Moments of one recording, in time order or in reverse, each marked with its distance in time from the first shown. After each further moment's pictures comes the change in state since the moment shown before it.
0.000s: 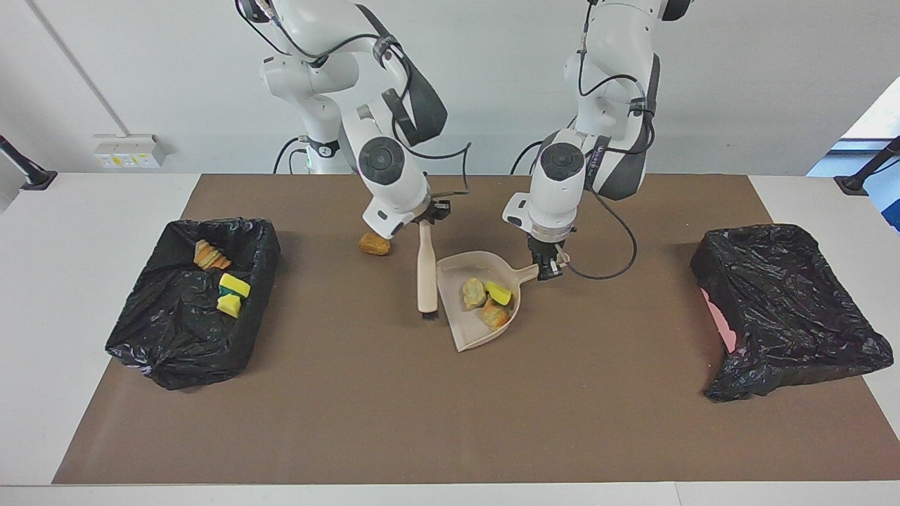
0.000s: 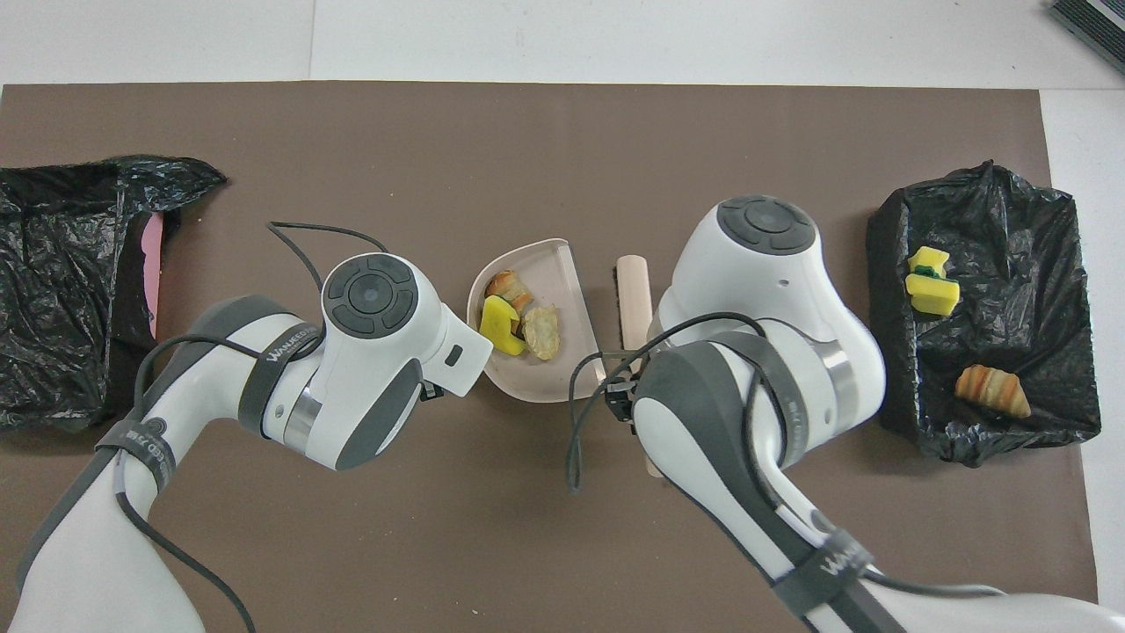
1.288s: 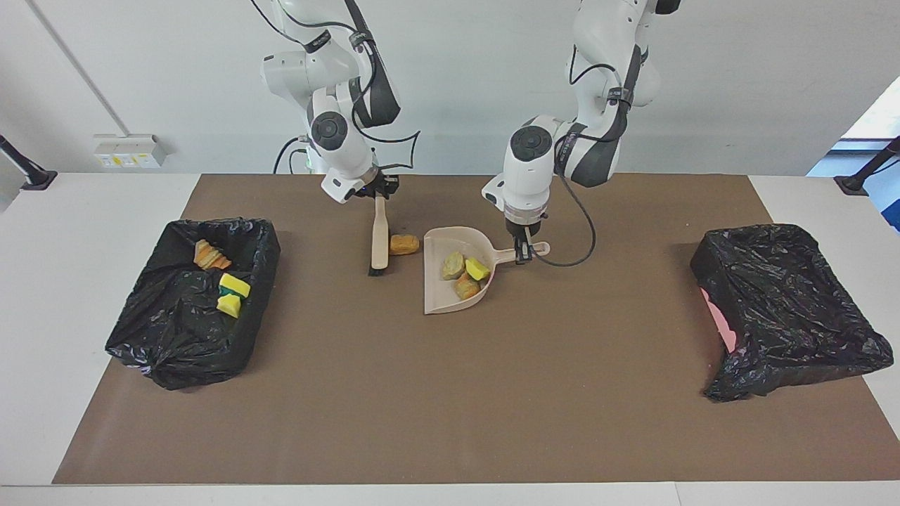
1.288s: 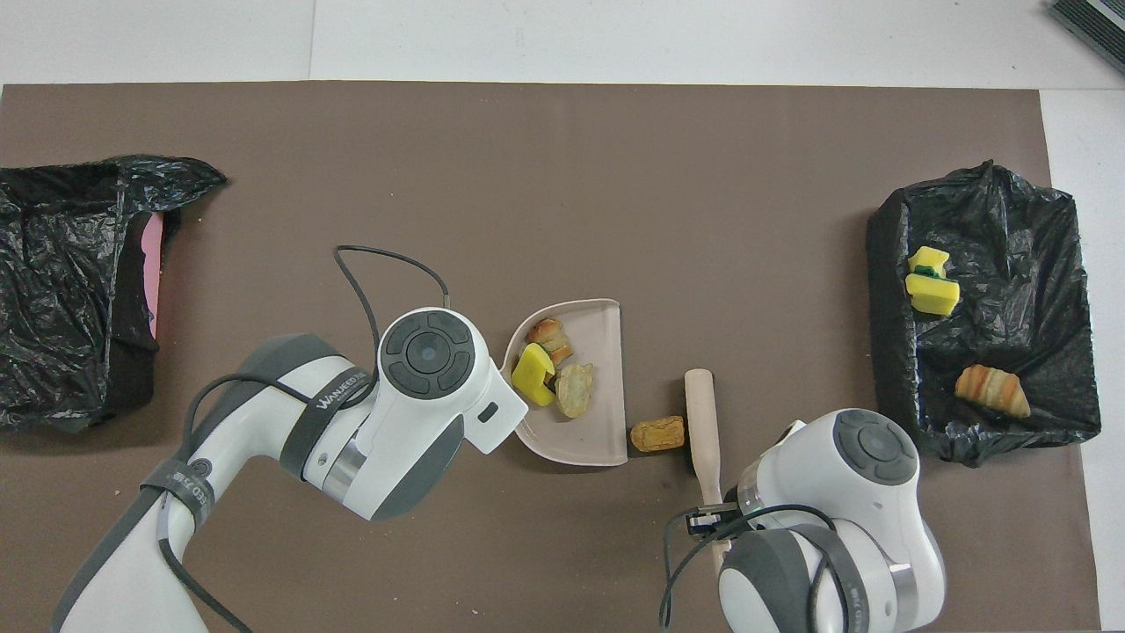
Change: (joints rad) left arm -0.097 -0.055 -0.003 -0.078 0.006 0.009 0.130; right arm -0.025 -0.365 0.007 -0.734 0.221 0.432 -0.303
